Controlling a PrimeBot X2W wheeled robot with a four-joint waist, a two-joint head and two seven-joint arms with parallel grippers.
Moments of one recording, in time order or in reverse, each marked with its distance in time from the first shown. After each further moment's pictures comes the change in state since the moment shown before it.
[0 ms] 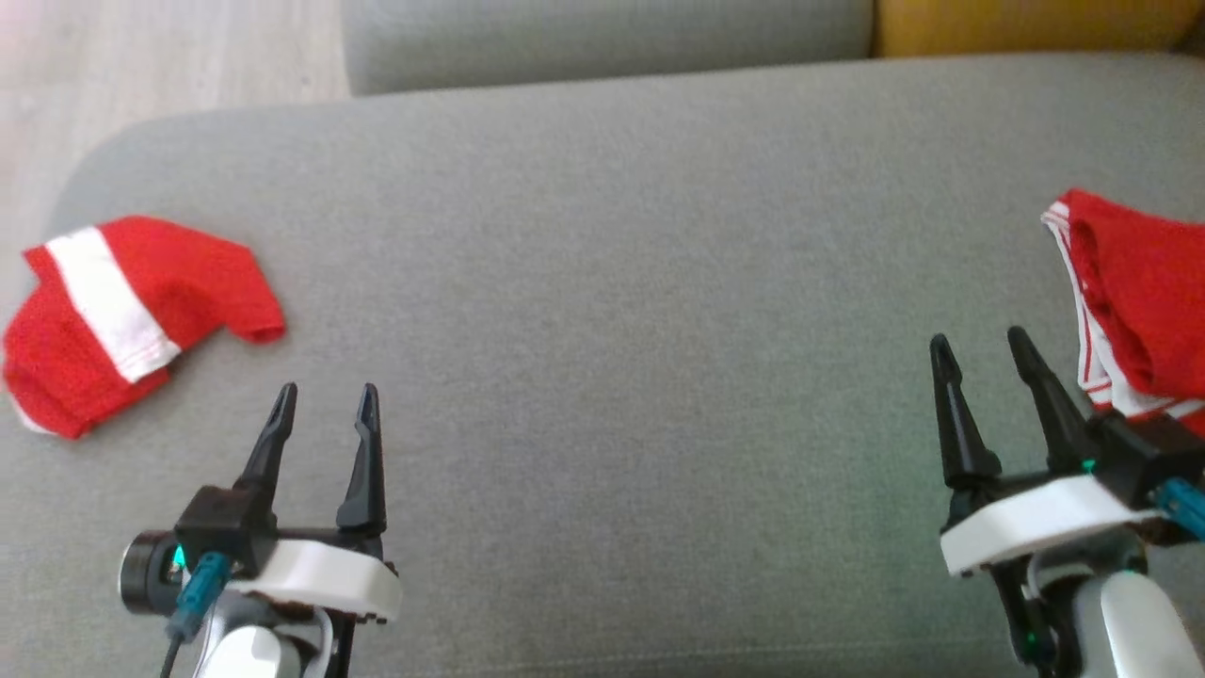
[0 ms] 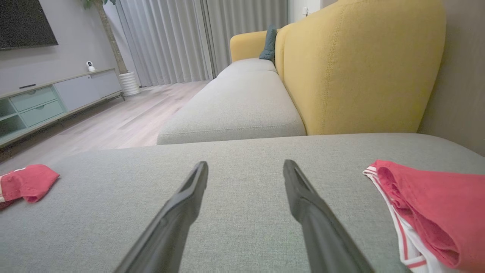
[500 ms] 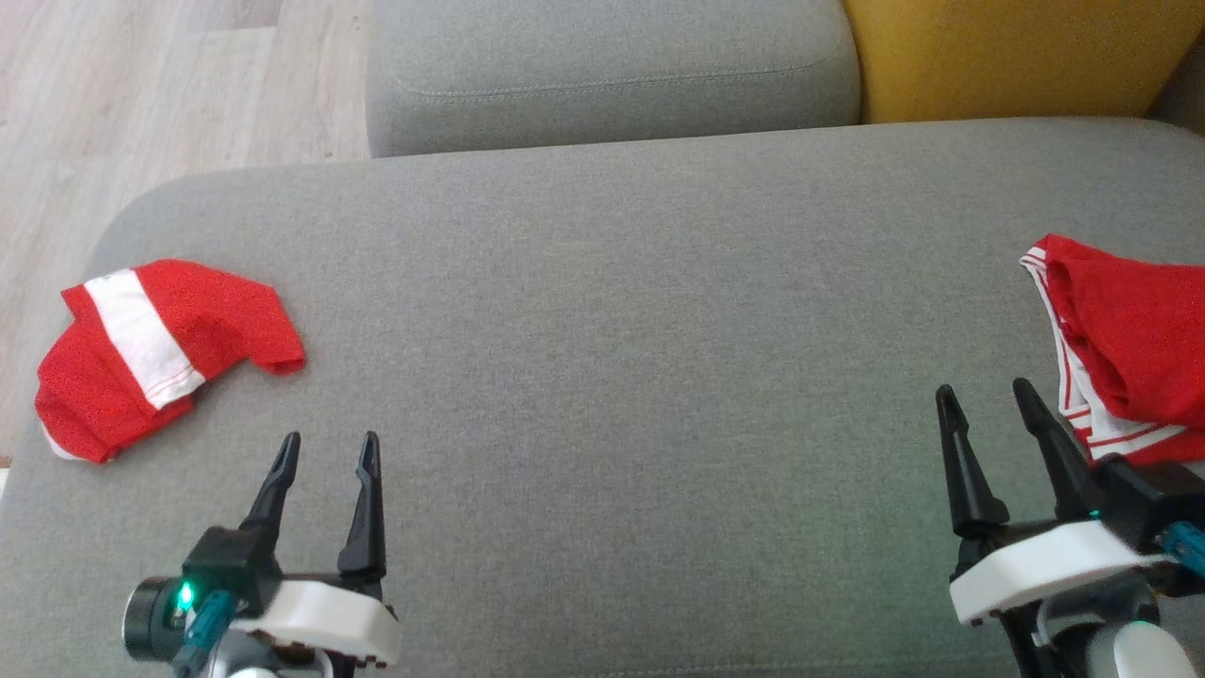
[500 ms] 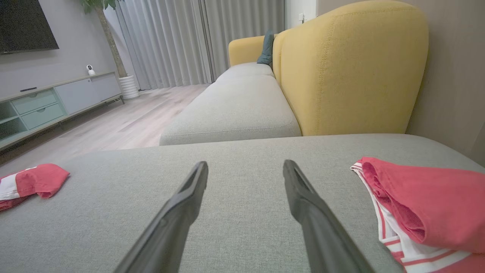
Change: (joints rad) left arm 0.073 -0.001 -0.001 0.014 0.000 0.001 0.000; right arm 0.120 0.008 -0.020 -0.070 -0.001 0.000 0.052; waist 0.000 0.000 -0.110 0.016
